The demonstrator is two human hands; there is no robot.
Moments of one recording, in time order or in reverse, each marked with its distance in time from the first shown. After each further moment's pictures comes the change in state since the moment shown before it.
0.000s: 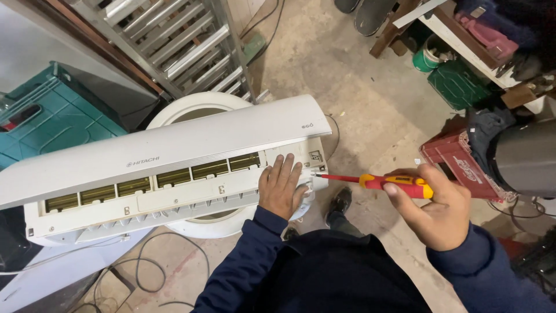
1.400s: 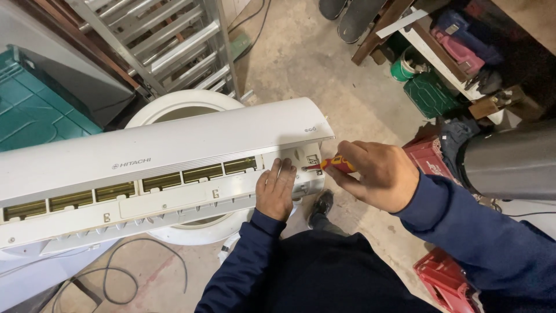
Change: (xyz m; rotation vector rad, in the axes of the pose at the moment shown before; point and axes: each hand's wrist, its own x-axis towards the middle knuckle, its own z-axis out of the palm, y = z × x) left_hand -0.014 -0.011 0.028 0.023 0.166 -0.009; right_hand 0.084 -0.063 0.046 -0.300 -0.351 -0.573
